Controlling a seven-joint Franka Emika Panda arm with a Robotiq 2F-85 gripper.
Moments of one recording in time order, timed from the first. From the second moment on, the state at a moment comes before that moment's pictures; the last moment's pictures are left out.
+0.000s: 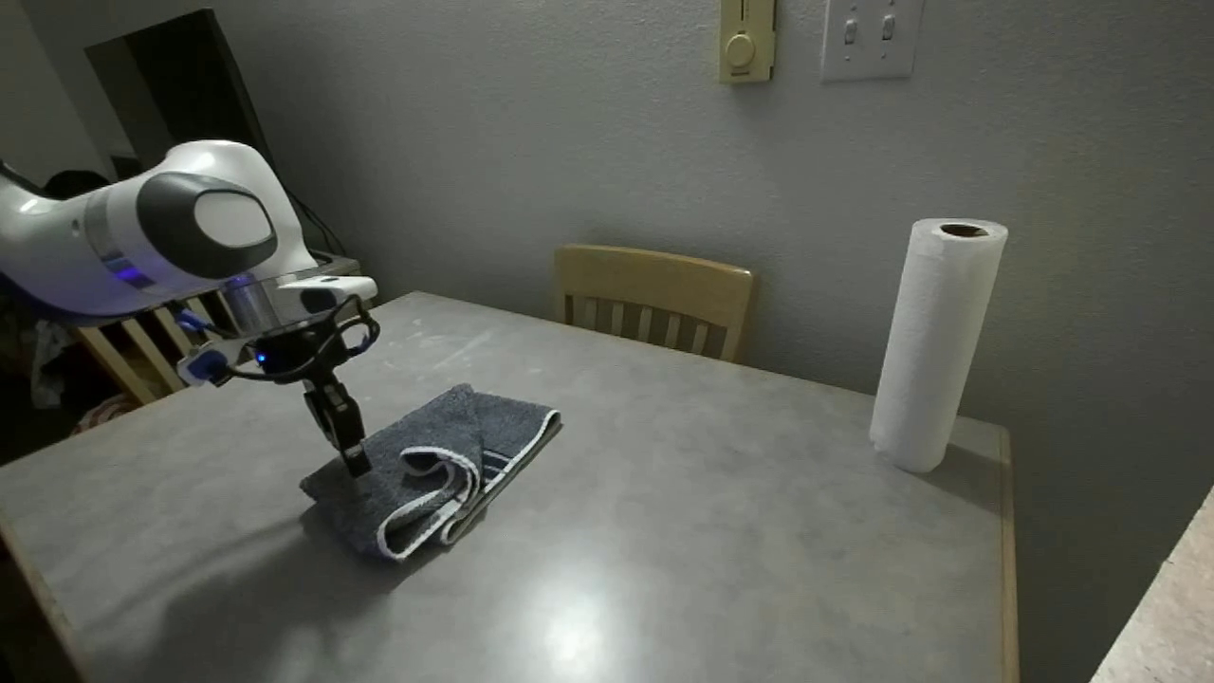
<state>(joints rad) 0.26 0.30 -0.06 -2.33 -0.43 2.48 0.74</state>
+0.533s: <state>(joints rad) 0.25 0.30 -0.08 -2.33 -0.49 2.47 0.75</state>
